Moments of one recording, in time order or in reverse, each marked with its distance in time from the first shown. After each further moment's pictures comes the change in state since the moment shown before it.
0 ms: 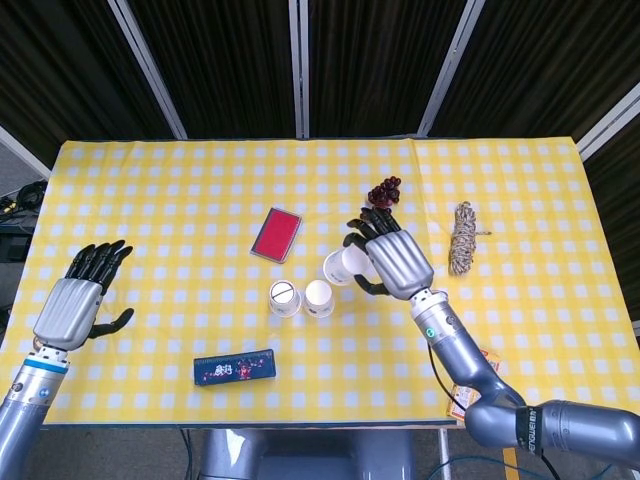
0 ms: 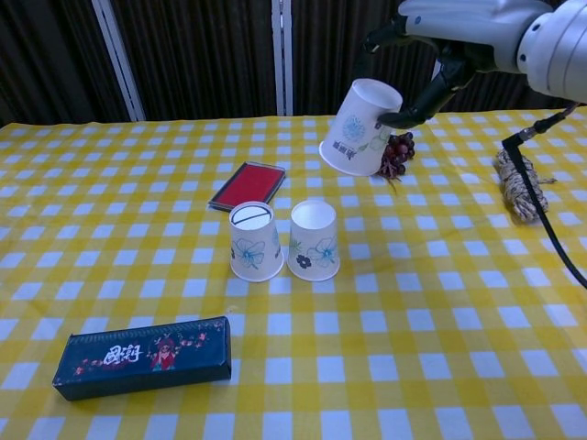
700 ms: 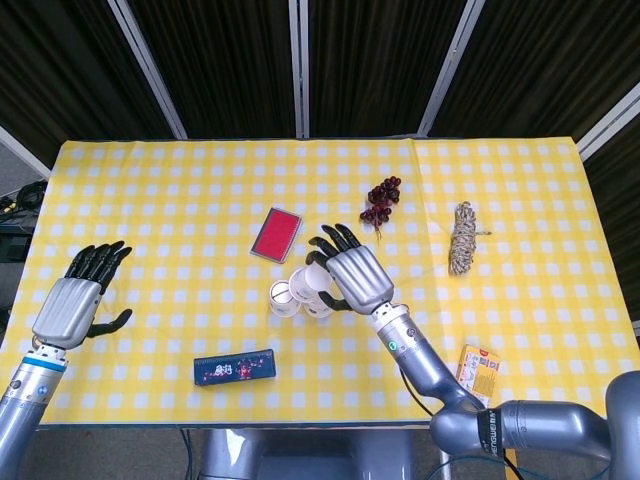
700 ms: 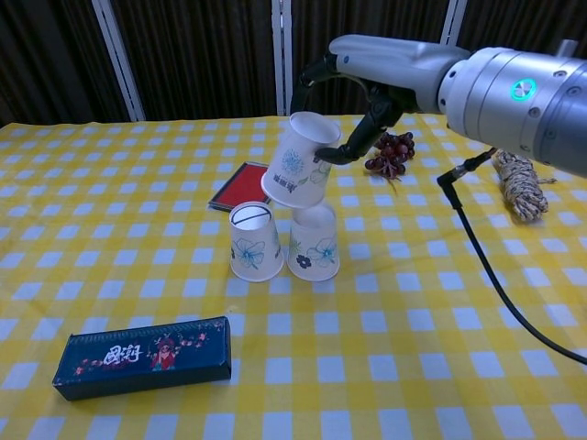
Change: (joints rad) left arm -0.004 0.012 -0.007 0.009 -0.016 -0.039 -0.019; right arm 0.066 -0.160 -0.018 0.049 0.028 0.017 -0.056
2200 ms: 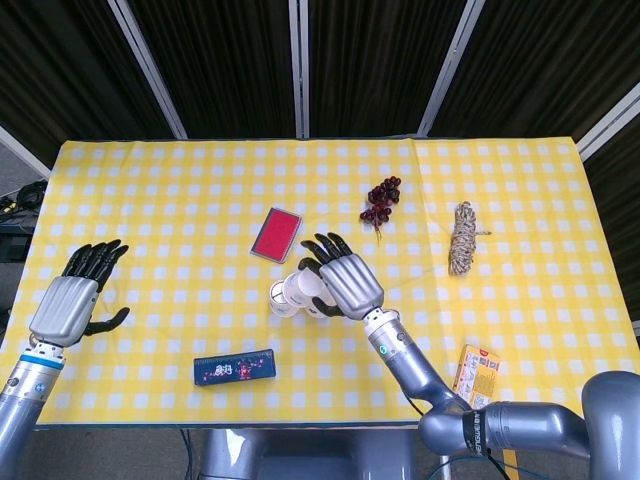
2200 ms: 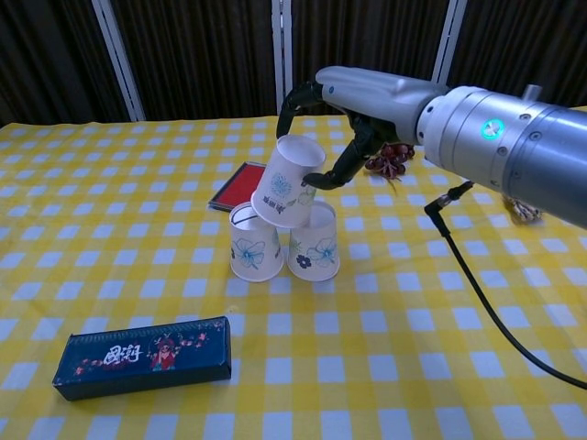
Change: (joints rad) left arm 0.000 0.004 -0.011 0.010 -0.013 -0.020 -0.013; right arm -0.001 -0.087 -0.018 0.073 -0.023 0.004 0.037
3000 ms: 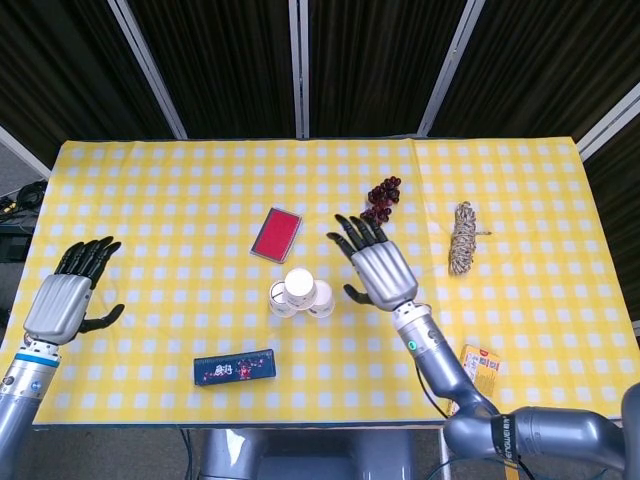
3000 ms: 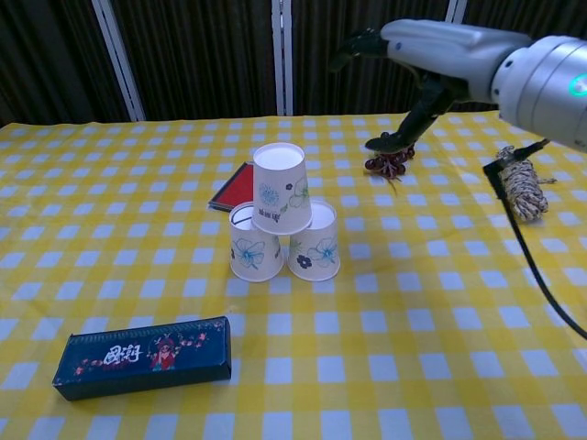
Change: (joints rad) left arm 0.008 0.000 -0.011 0.012 -0.020 0.010 -0.008; right arm -0.074 0.150 -0.012 -0.086 -0.019 0.114 -0.072
